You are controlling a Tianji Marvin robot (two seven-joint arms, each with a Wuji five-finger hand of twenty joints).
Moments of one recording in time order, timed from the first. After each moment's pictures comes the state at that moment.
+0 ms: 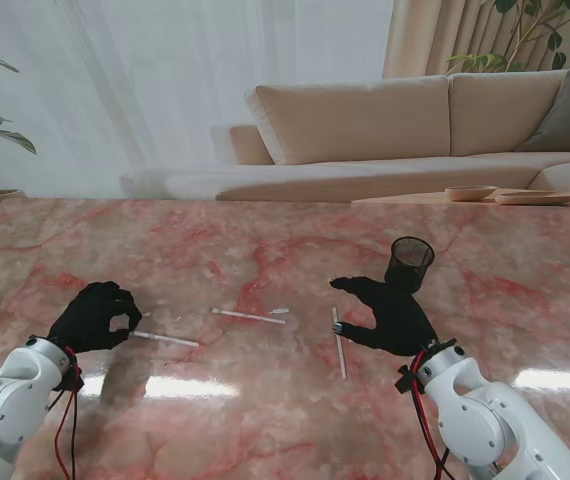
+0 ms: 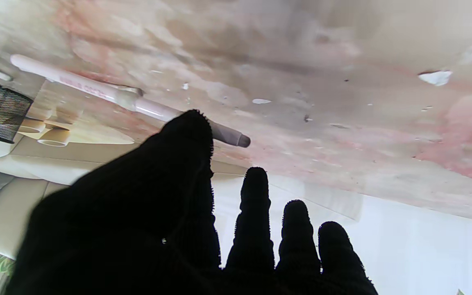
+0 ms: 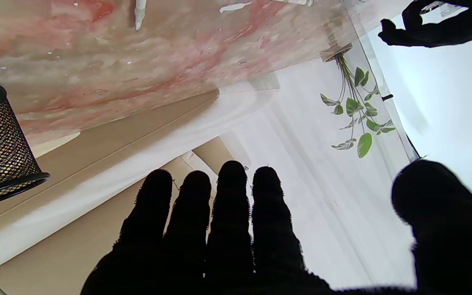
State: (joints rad) left arm 1.71 -1.05 -1.54 -1.50 0.86 -0.26 -0.05; right arm -1.77 -1.09 1.36 -1.71 -0.78 -0.29 -0.13; left_hand 0.75 -0.50 0.90 -0.28 0.62 -0.23 0.86 1.06 0.37 0.02 0.47 0.64 0.09 0.01 0.26 0.60 -0.04 -0.06 0.15 0.53; right_hand 0.06 -0.31 0.68 0.08 0.42 -0.02 0.14 0.40 0.55 -0.08 0.15 0.18 0.46 -0.11 0.08 0.17 0.25 -0.13 0.50 0.26
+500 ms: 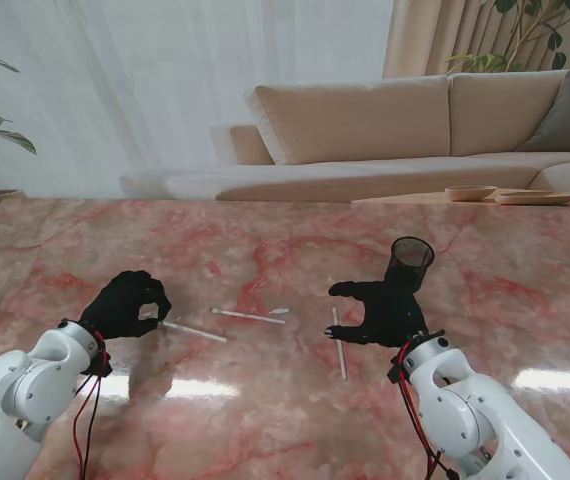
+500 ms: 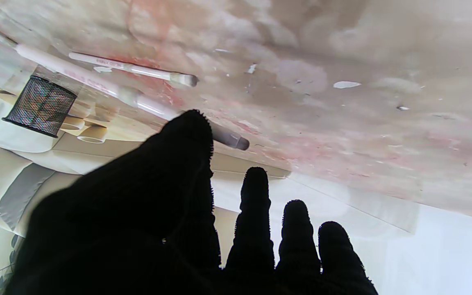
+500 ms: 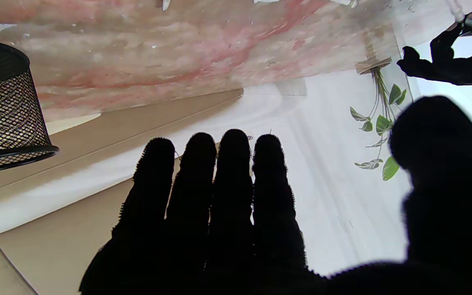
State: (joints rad) left arm 1.62 -1.05 -1.43 -1.51 0.81 -0.24 -0.09; right arm -1.73 -1.08 1.28 -1.74 -0.90 -0.10 -0.15; left_hand 0.75 -0.50 0.90 -0.28 0.62 -0.24 0.86 1.06 0.37 0.02 0.47 0.65 0.09 0.01 0.26 0.60 -0.04 -0.06 0.15 0.53; right_hand 0.30 -0.60 0.64 -0.04 0.65 -0.06 0.31 0.41 0.83 -0.08 0.22 0.18 0.77 -0.11 0.18 0.21 0.45 -0.12 0.73 0.30
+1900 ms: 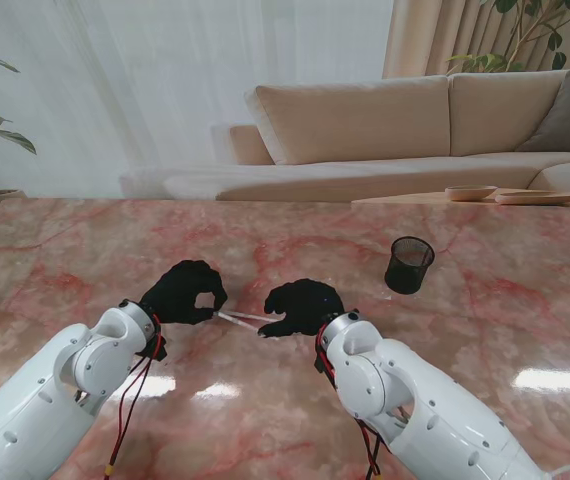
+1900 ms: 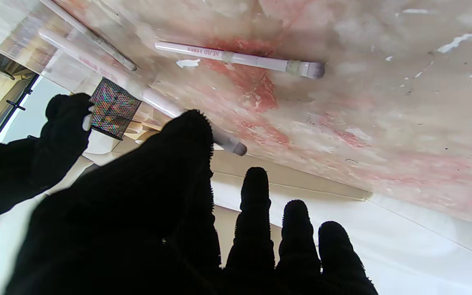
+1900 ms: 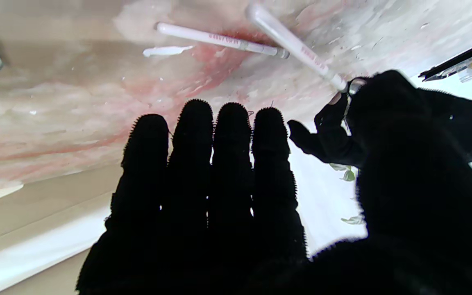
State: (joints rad) left arm 1.43 -1.06 -1.15 -1.46 0.71 -0.18 -0.10; right arm -1.37 -1.11 0.83 -1.64 -0.74 0.23 0.00; left_hand 0.75 -0.50 0.90 -0.28 0.62 -0.24 0.87 1.06 0.37 0.02 0.47 0.65 0.09 0.01 0.26 0.60 -0.04 -0.06 0.15 0.54; right_hand 0.55 -0.62 0.54 -0.12 0.83 -0.07 0.48 0.32 1.06 -0.05 0.26 0.19 1.00 -0.05 0.27 0.27 0.61 -0.05 0.97 0.31
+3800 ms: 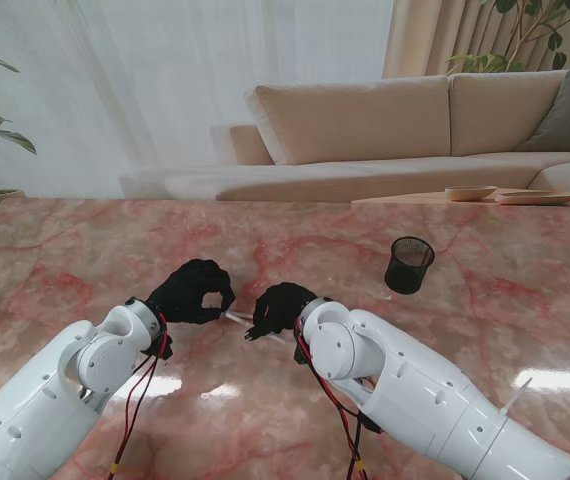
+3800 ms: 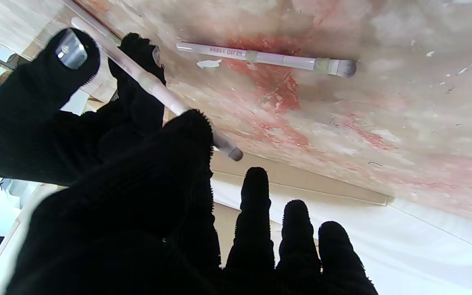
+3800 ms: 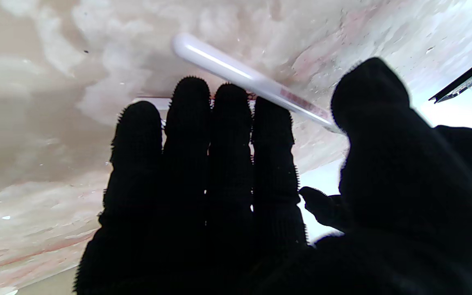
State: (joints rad) left arm 1.41 -1.06 -1.13 -1.46 0.69 -0.21 -0.11; right arm -1.12 -1.17 0.63 -1.42 -0.44 0.33 0.10; left_hand 0.76 -0.50 0.89 -0.28 0.62 -0.24 0.88 1.06 0.37 0.02 0.47 0.65 0.09 0.01 0.26 0.60 -0.04 -0.06 0.15 0.54; right_hand 0.63 -0.66 0.54 -0.17 0.95 -0.09 0.68 0.21 1.22 -0.03 0.31 0.25 1.16 -0.01 0.38 0.33 0.73 0.00 1.10 0.32
